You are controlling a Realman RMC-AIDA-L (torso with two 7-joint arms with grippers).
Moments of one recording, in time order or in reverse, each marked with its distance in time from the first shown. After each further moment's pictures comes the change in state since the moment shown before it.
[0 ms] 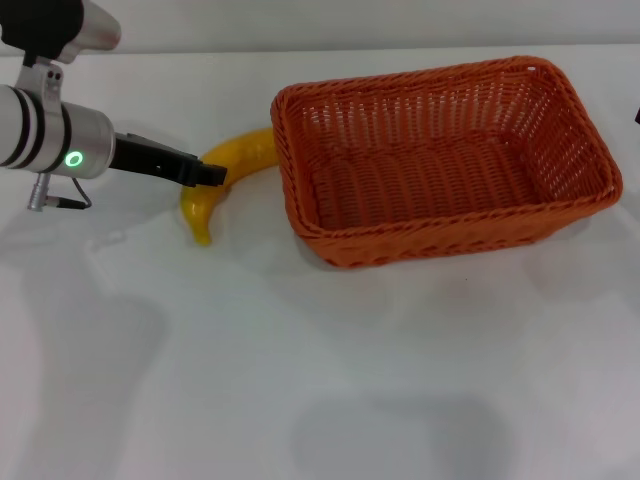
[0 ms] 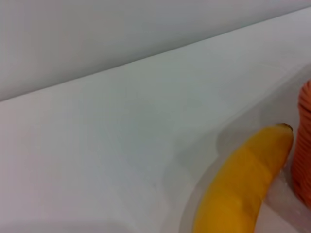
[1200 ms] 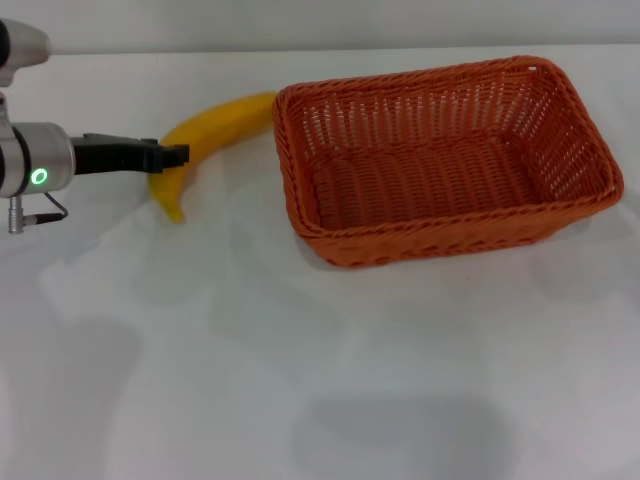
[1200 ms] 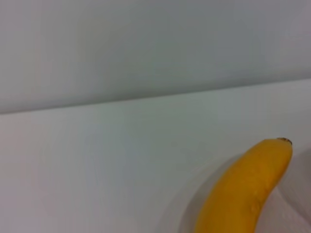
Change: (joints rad) left arm 0.132 -0.003 0.001 -0.005 -0.300 -0.071 0.115; right arm -0.008 -0.005 0.000 -0.004 0.000 0.004 0.001
